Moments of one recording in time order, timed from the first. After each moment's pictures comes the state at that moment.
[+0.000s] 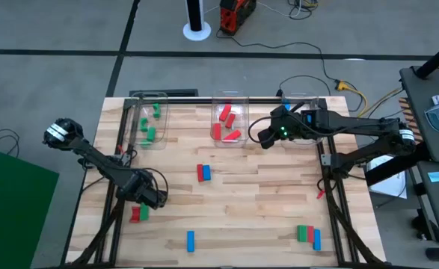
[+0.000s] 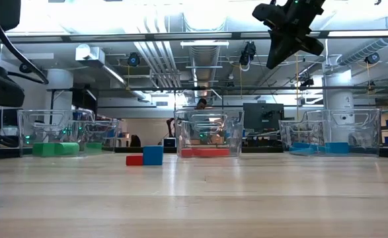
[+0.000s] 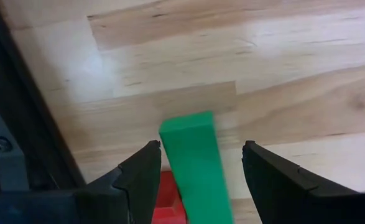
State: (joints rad) left arm -0.58 1.31 0.62 -0.87 0.14 -1.98; right arm -0.17 1.26 1.16 -0.88 0.31 0.76
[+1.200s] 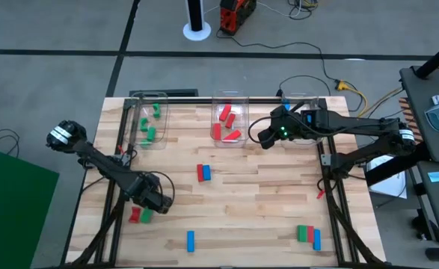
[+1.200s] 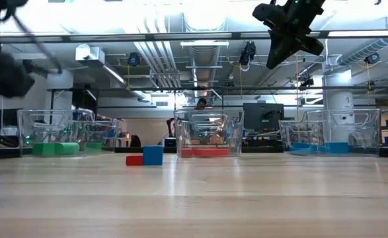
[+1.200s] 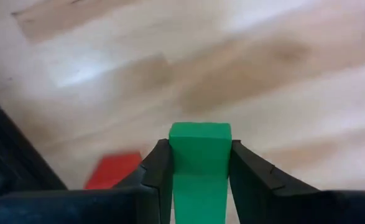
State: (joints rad) left arm -0.58 1.37 0.72 -0.86 0.14 -1.84; right arm -0.17 1.26 1.16 -0.88 0.31 0.75
